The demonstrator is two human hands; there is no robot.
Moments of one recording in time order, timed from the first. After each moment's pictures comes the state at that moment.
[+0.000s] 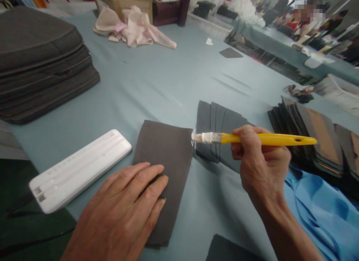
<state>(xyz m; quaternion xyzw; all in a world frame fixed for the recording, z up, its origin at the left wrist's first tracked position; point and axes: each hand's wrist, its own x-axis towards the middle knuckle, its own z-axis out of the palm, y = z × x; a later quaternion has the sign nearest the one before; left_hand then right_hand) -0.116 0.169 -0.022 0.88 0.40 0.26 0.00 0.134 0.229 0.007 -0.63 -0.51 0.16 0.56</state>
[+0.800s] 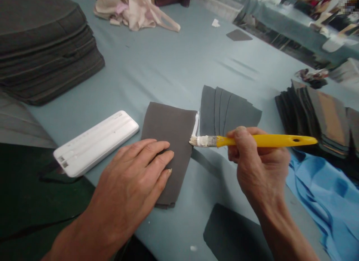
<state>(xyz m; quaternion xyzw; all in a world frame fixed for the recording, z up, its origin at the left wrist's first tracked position) -0.111 0.167 -0.015 0.88 0.42 0.24 0.01 0.119 0.183 0.005 -0.67 -0.49 0.21 0.52</state>
